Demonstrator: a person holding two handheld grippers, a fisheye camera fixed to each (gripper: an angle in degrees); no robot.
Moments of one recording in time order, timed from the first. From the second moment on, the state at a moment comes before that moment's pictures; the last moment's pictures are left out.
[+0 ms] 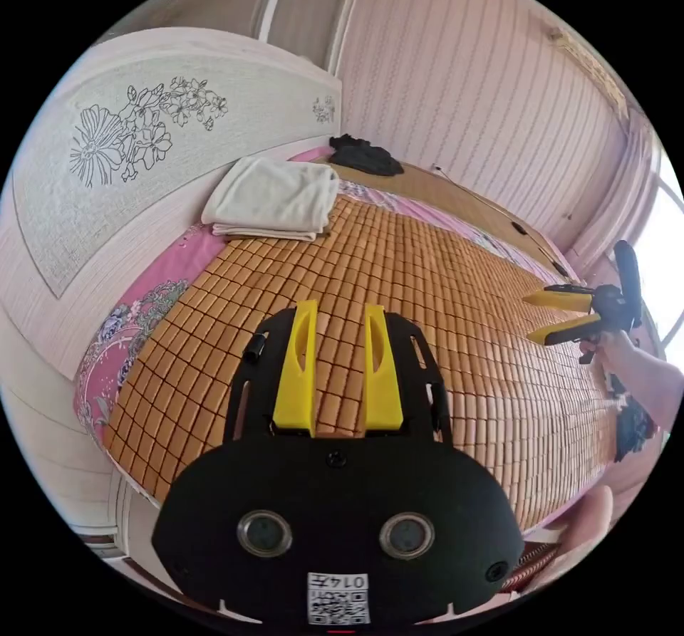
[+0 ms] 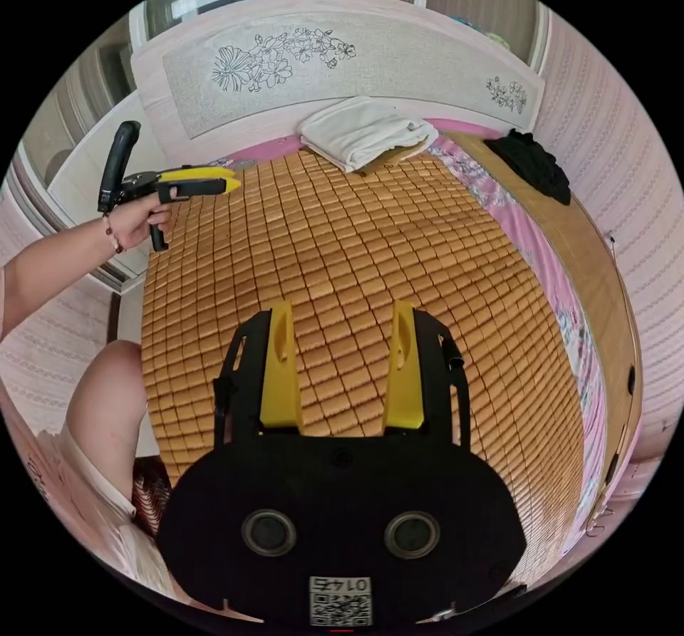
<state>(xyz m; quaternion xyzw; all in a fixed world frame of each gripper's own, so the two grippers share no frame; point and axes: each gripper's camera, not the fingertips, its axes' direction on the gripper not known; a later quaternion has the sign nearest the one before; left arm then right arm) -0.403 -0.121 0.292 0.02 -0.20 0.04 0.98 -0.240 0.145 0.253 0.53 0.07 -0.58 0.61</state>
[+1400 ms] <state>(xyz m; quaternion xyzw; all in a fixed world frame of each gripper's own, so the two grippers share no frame) -0.048 -0.114 -0.131 0.27 -0.16 0.42 0.85 -0.075 0.466 0.169 0.65 -0.19 -0.66 0.31</state>
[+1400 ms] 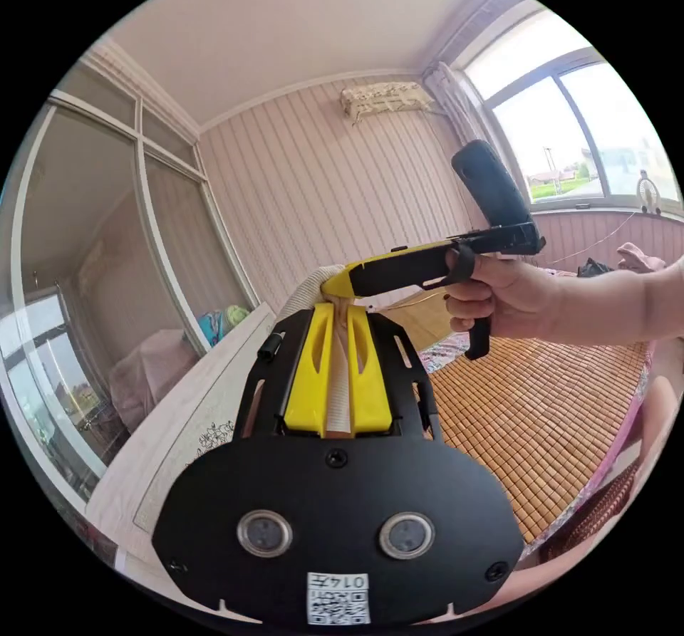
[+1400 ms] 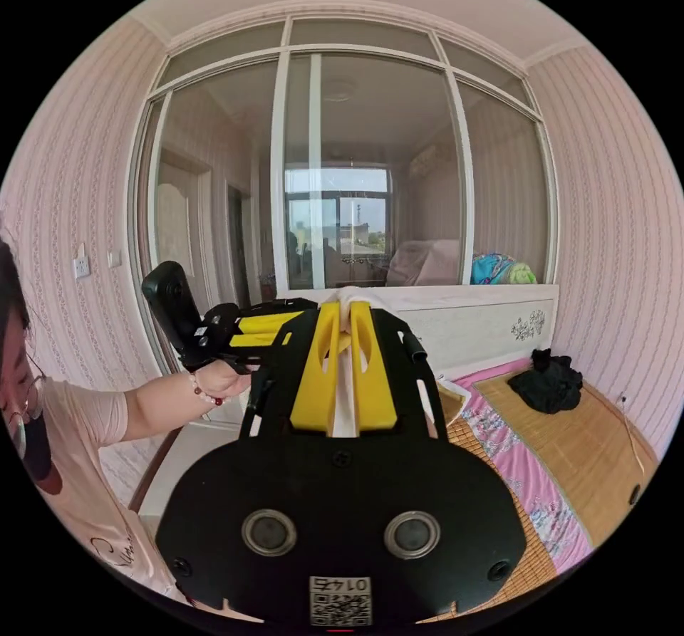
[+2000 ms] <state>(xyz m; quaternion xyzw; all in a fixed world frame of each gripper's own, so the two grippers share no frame) 0.033 -0.022 -0.133 0.18 -0.05 0.44 0.88 0.045 0.493 0.335 0.72 -0.23 -0.54 0.37</state>
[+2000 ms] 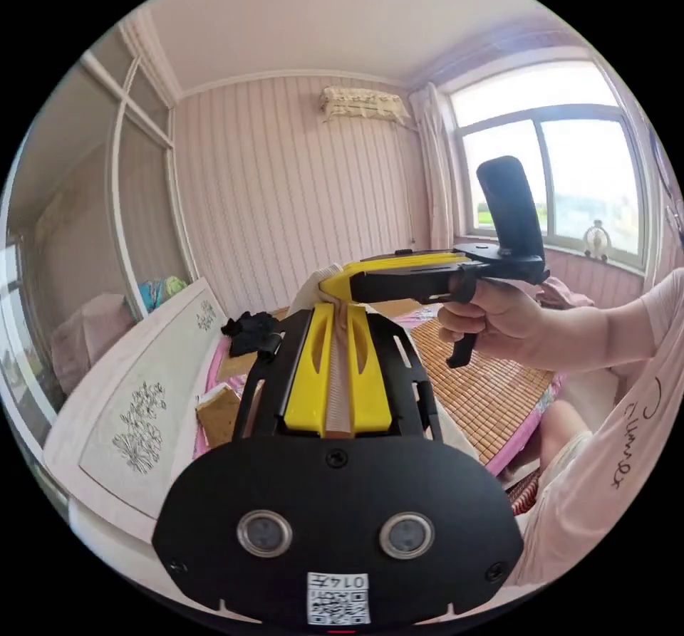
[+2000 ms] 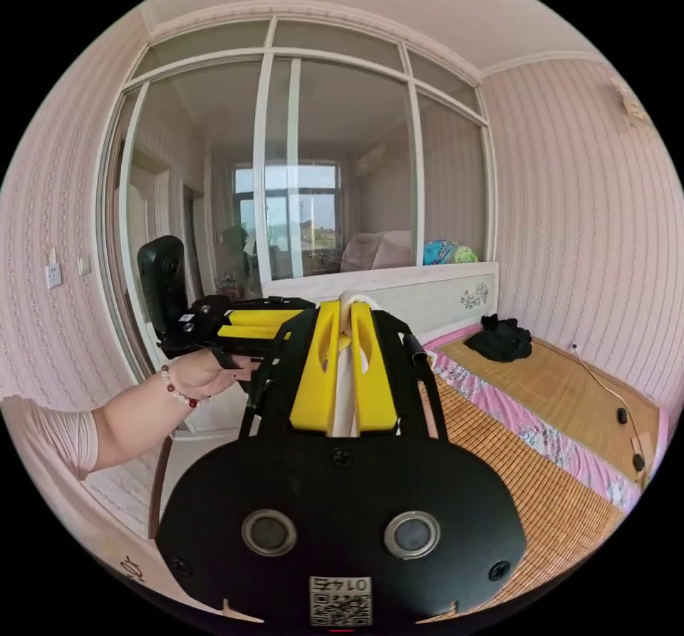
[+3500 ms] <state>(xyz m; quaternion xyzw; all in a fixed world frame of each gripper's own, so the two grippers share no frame) -0.137 -0.006 0.446 -0.18 -0.10 0.23 0.95 0.197 0.130 0.480 0.65 -0.03 -0.28 0.71</state>
